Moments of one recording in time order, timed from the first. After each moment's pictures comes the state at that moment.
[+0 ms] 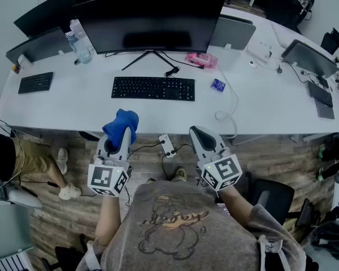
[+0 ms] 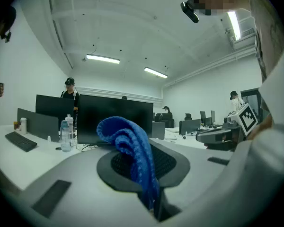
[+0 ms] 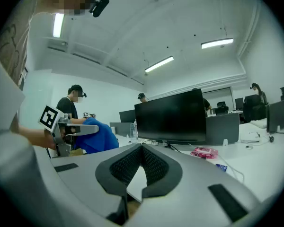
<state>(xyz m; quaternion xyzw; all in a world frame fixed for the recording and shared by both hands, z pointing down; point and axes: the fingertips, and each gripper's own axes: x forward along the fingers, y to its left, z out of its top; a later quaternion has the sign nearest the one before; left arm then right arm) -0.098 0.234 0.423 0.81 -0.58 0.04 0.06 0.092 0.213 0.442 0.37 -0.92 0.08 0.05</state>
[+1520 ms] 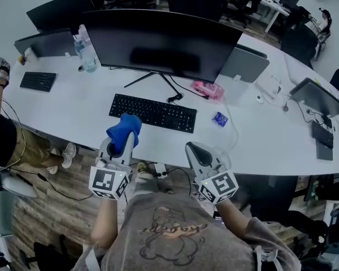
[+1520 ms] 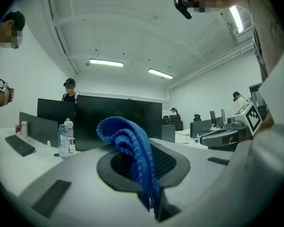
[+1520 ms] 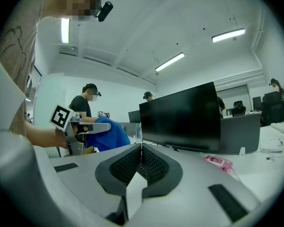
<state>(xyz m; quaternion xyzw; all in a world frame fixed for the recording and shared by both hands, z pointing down) -0.085 0.142 0.428 0.79 -0.62 0.03 0.03 0.088 0.129 0.449 0.29 -0.95 0.05 0.04</state>
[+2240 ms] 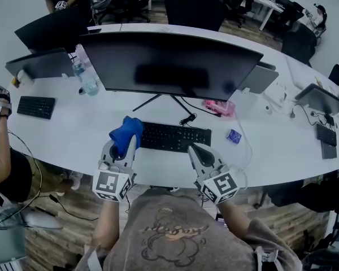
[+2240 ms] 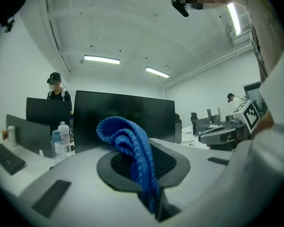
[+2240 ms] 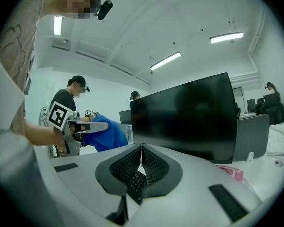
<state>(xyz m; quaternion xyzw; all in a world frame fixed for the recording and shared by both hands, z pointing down) -0.182 0.038 0.424 0.81 -0.58 0.04 0.02 -0.007 0.033 0.449 0.34 -0.94 0.06 0.05</state>
